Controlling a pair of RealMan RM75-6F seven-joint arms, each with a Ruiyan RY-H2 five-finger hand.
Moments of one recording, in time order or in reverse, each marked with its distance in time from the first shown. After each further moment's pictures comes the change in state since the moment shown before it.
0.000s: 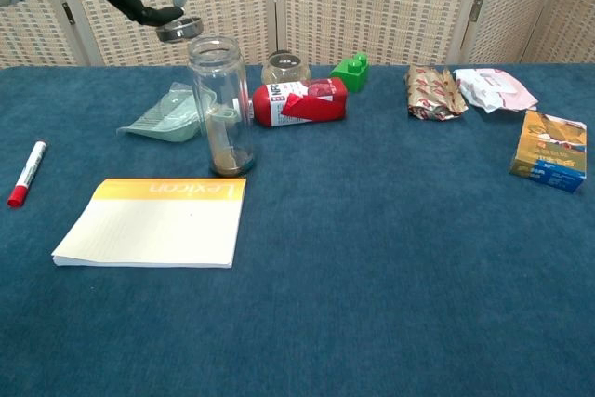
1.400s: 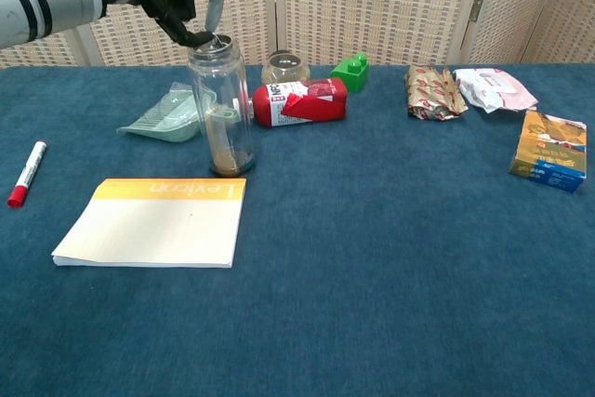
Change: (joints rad) left arm -0.162 -0.123 0.052 0.168 -0.200 -0.019 0.180; right arm -0.021 0.000 -0.003 0.028 0.015 0.007 0.026
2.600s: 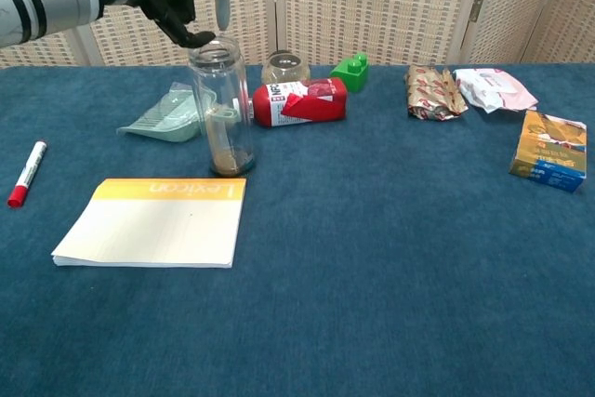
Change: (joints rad) left arm -0.001 0.028 0.015 -0.077 -0.038 0.042 0.027; right arm -0.001 -0.008 0.005 0.016 0.003 0.000 0.015
